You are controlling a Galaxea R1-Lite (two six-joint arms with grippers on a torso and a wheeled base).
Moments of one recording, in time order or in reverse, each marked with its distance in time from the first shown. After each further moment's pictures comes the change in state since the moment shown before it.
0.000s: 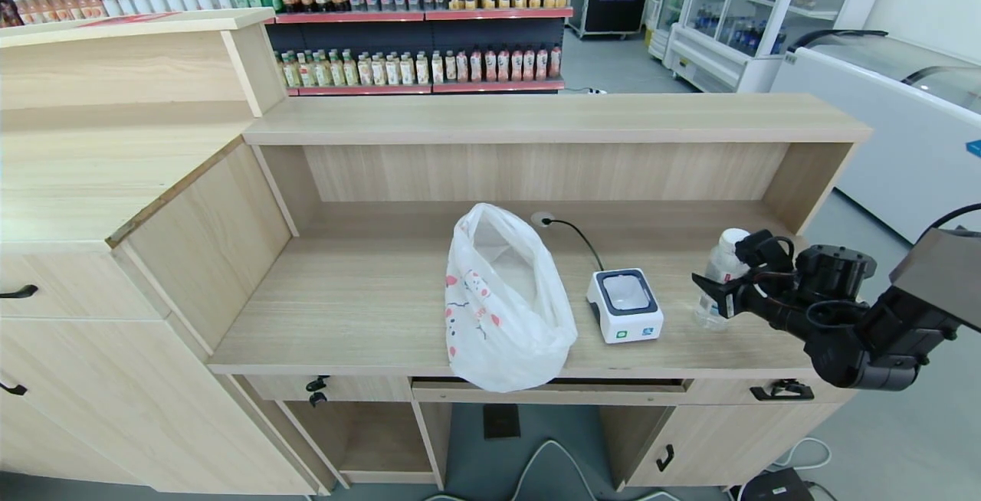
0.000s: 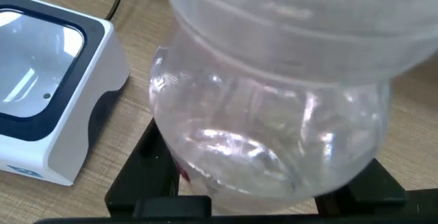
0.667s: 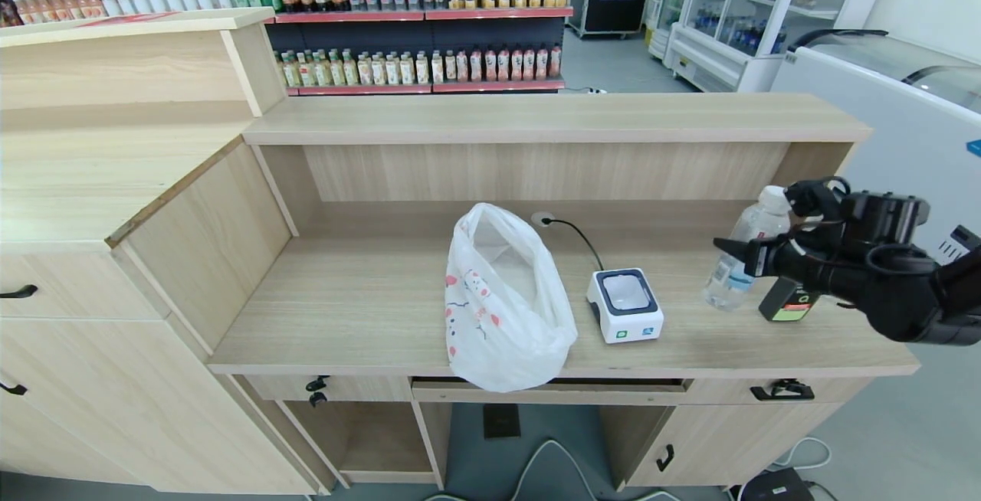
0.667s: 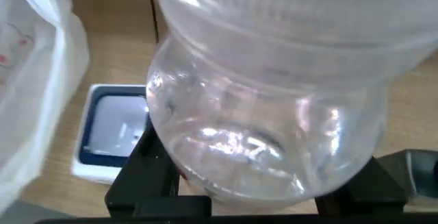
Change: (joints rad) left arm 0.000 0.000 0.000 0.000 0.000 0.000; right arm -0.010 -0.298 -0.037 0.391 0.004 0.347
